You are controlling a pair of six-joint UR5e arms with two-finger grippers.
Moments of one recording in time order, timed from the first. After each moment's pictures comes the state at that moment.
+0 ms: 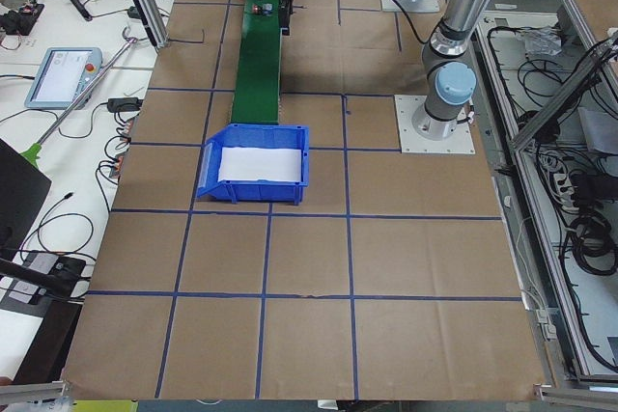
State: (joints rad) left arm -1.55 -1.62 -1.57 -1.54 1.58 0.08; right arm 1.68 -1.14 1.62 -2.17 -1.48 0.10
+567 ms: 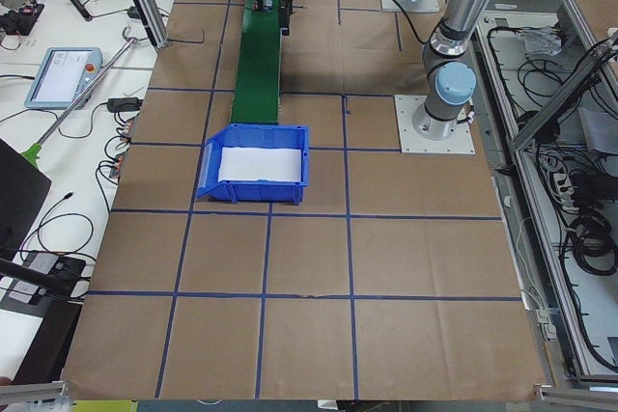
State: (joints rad) left arm -1.55 -1.62 -1.57 -1.54 1.58 0.08; right arm 1.68 -1.11 1.62 -2.17 -1.48 0.14
